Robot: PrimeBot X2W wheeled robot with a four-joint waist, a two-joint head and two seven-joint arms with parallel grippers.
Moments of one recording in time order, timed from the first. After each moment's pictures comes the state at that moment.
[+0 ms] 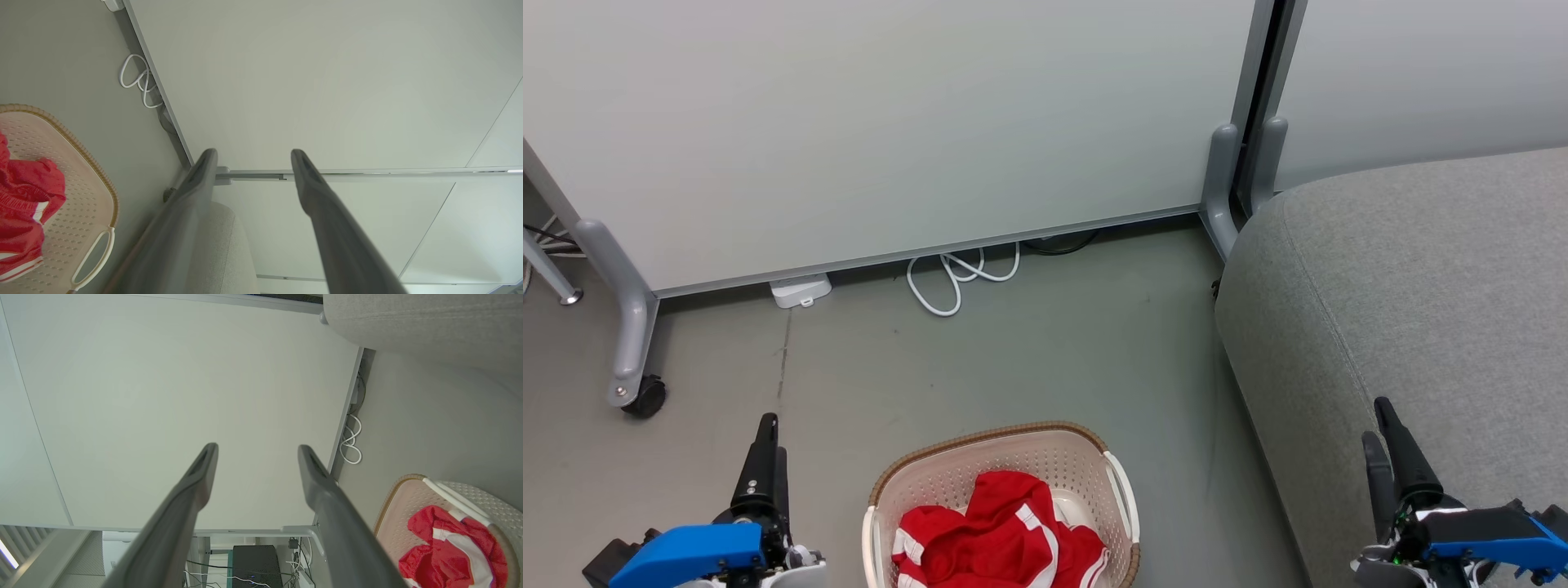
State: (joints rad) left arm -0.05 0.04 0.07 0.29 -1.55 -0.13 0.05; right arm -0.07 -0.04 -0.08 0.30 1.52 0.13 0.05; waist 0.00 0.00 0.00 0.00
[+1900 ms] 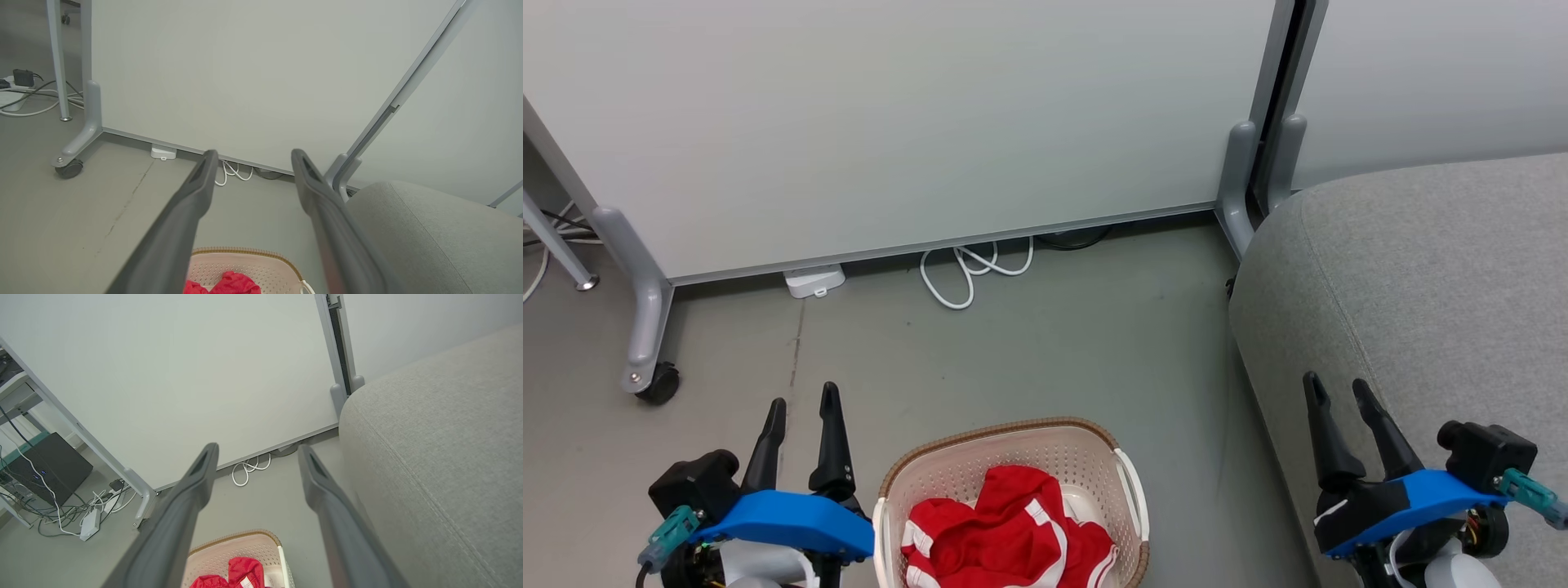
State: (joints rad) left arm -0.09 0.09 -0.11 0.28 -0.54 -0.02 -0.15; right arm -0.11 -0.04 -0.01 0.27 0.45 0.13 -0.09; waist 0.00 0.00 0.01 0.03
